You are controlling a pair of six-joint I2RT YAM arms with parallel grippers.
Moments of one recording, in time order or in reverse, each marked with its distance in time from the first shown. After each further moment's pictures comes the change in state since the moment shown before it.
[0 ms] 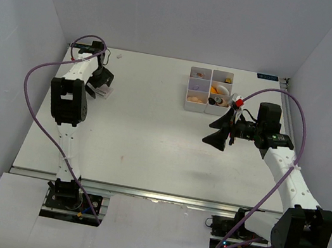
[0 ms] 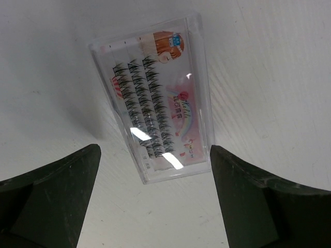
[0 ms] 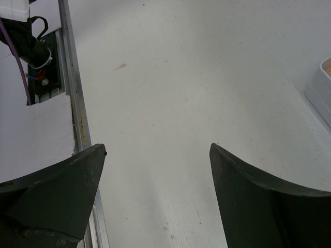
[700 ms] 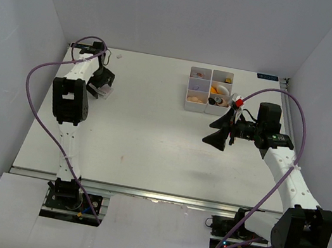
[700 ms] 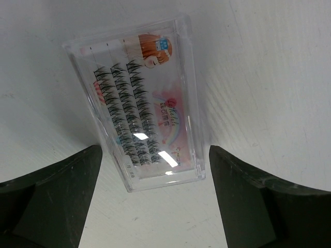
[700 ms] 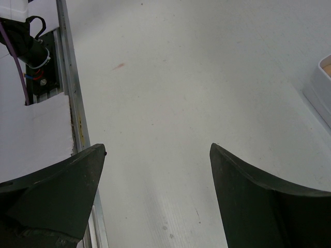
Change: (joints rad) left arm 0.000 0.046 0.037 0.007 0.040 -0.045; right arm 0.000 0.000 0.000 0.000 0.007 0.000
